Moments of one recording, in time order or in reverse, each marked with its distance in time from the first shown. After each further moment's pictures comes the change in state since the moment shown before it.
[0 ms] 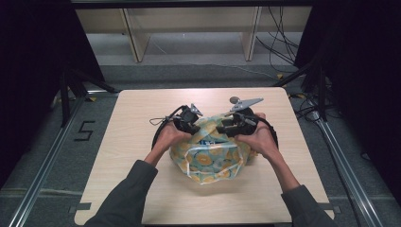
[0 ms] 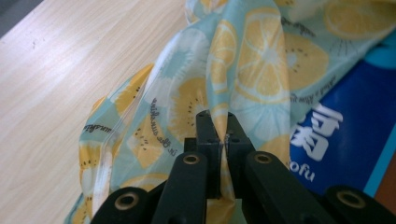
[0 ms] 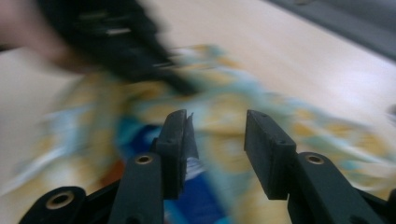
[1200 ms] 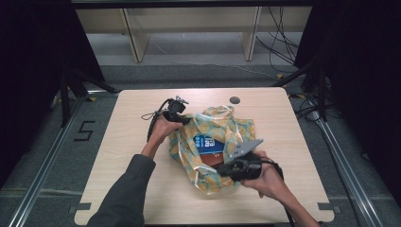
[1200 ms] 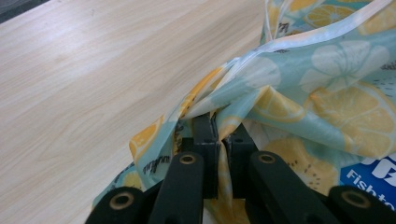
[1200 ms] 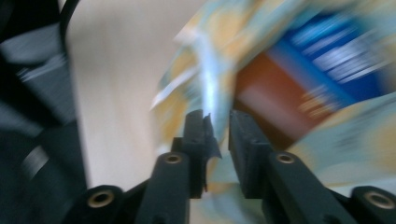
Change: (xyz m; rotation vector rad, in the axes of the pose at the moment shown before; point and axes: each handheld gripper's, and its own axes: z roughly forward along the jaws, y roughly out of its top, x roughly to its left) left arm 0.051 -0.014 0.010 -0.046 0.058 -0.198; right arm 0.076 -0.072 -0.021 0.099 0.159 -0.124
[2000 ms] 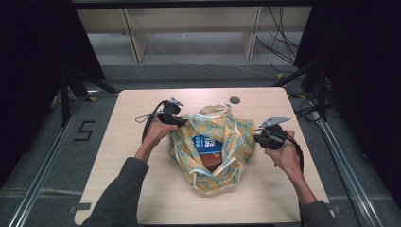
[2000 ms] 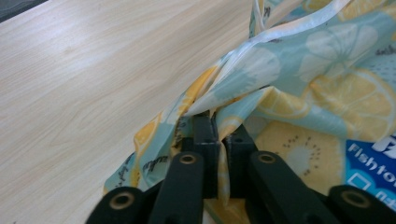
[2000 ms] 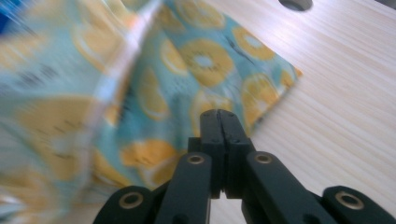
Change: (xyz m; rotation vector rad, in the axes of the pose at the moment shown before) left arm 0.004 -0.012 -0.009 -0.016 -0.019 0.006; right arm -0.111 -0.034 -0.027 0.037 -0.445 0.248
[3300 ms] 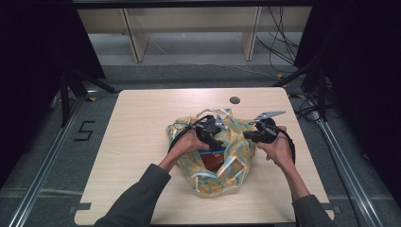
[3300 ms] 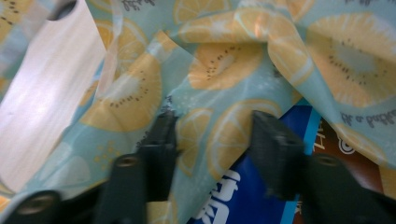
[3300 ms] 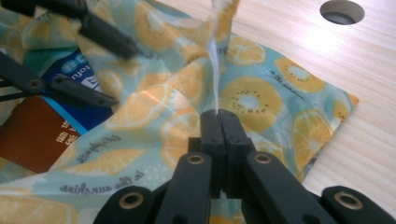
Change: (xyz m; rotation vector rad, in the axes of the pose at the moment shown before) left arm -0.125 0.028 0.031 0.071 -0.127 0.474; right arm 0.000 0.020 0.017 -0.051 0.134 0.092
